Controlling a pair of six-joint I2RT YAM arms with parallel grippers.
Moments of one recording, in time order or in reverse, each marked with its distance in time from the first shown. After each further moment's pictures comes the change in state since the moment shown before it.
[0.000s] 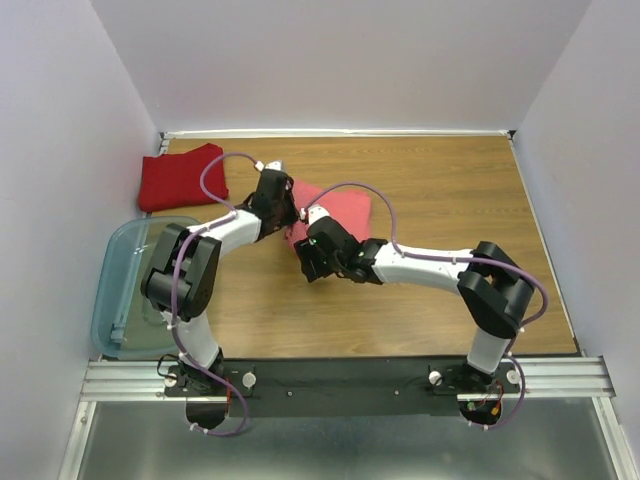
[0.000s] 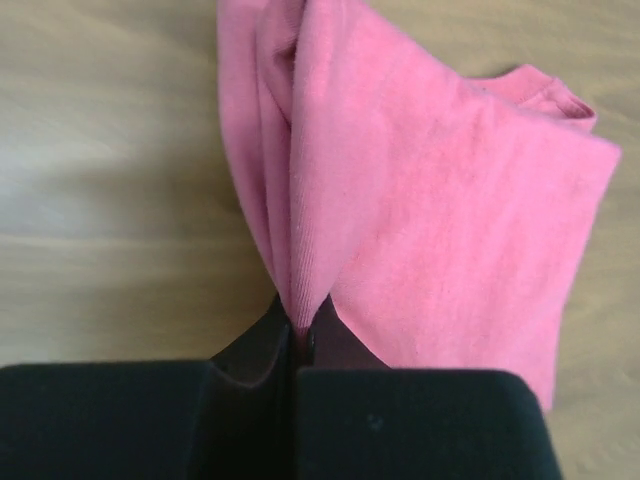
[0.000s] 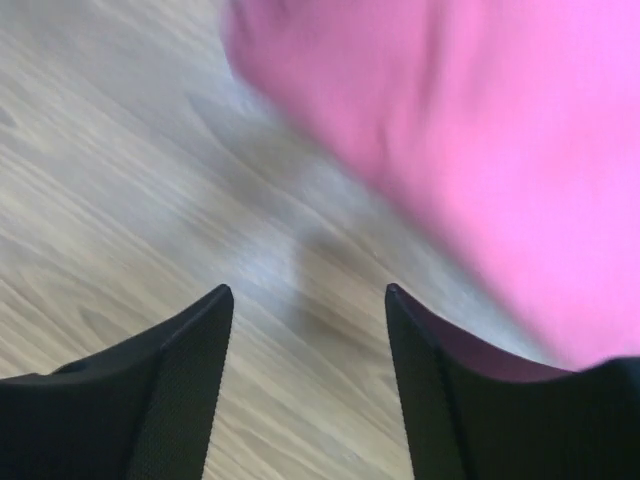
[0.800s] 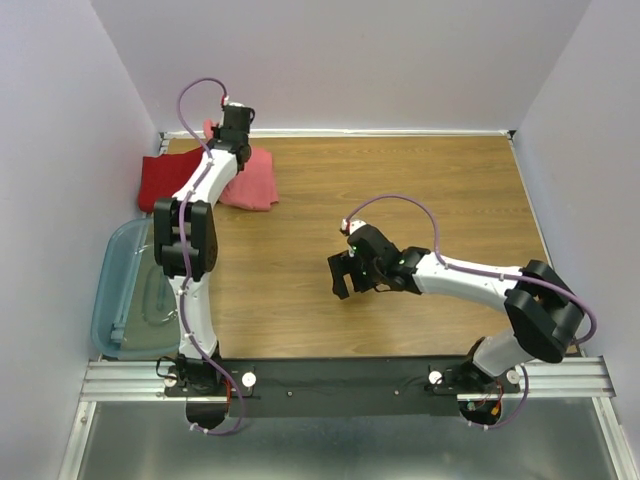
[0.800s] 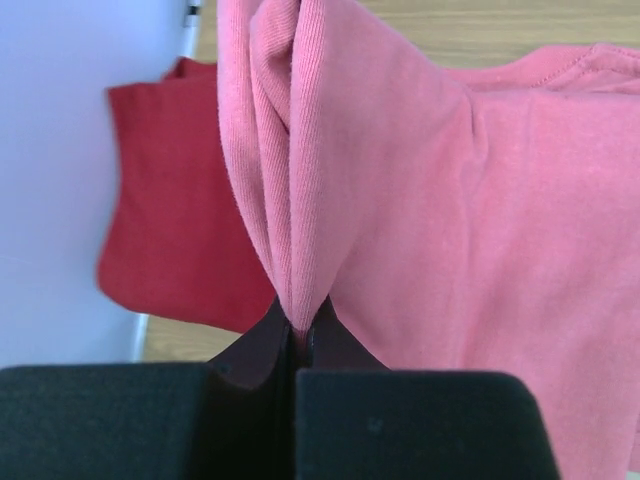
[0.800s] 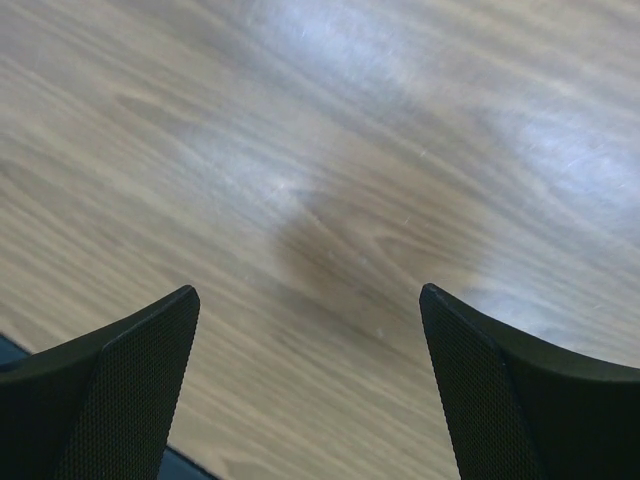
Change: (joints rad) left arm 0.251 0.321 0.754 -0.450 -0.566 0.655; right arm -0.106 -0.277 -0.294 -0.114 -0.118 0.064
